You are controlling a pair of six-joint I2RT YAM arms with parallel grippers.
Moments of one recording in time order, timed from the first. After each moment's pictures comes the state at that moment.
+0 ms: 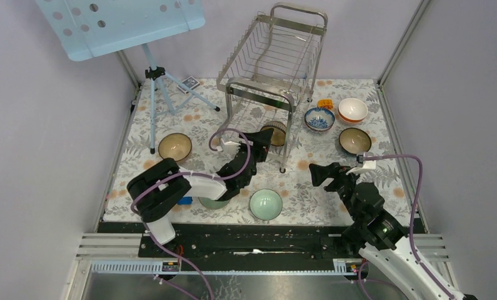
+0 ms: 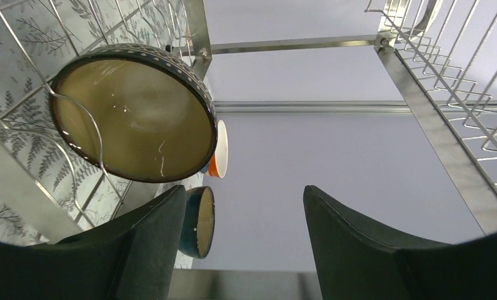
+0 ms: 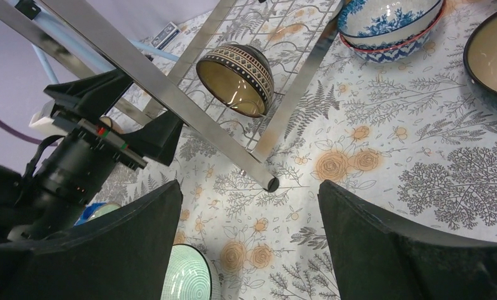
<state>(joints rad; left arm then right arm) -0.96 1.70 0.69 0.94 -0.66 -1.57 0.66 0.23 0.35 -0.27 0.35 0.57</state>
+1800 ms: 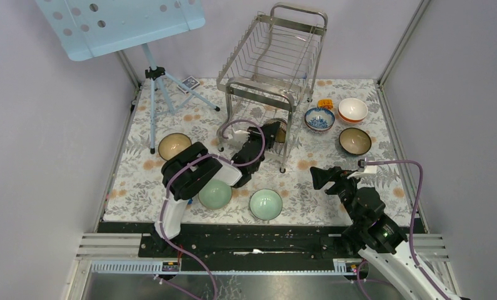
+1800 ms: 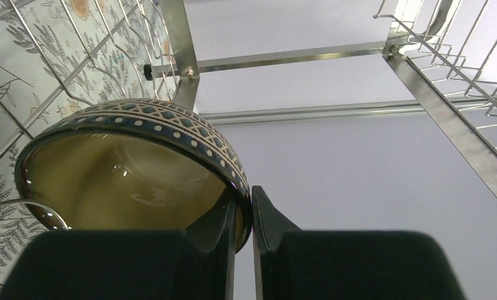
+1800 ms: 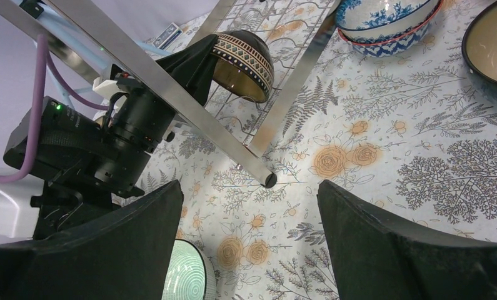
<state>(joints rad) -0.84 2.07 0.95 1.17 -0.53 -1.51 0.66 0.13 0.30 -0.30 0.35 0.58</state>
